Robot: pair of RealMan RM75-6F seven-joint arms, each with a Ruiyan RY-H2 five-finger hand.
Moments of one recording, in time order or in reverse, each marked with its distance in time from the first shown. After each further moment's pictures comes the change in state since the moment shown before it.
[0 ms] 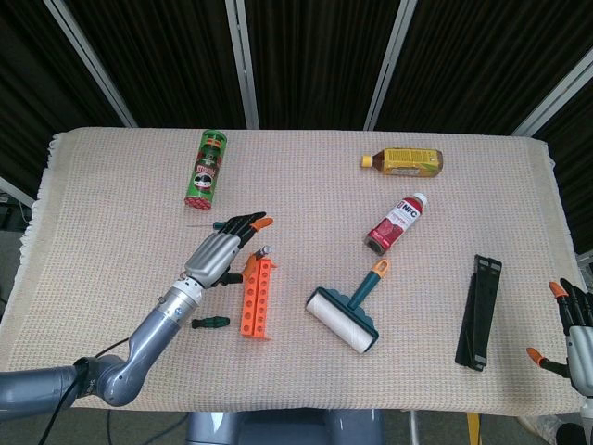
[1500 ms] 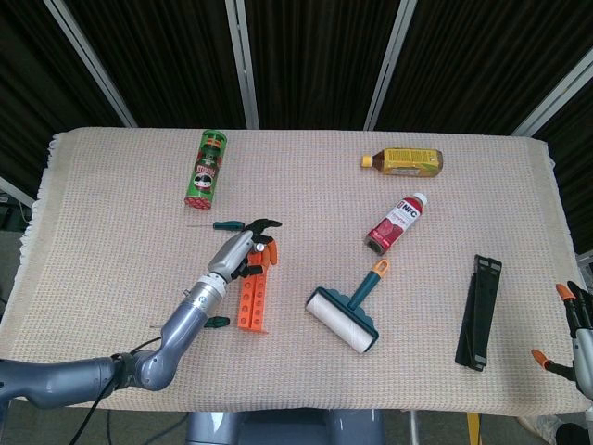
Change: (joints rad) left arm -0.040 -0.171 -0.100 0.153 -0.186 -0.097 -0.190; right arm -0.012 -0.002 0.005 0.012 0.010 0.001 0.019
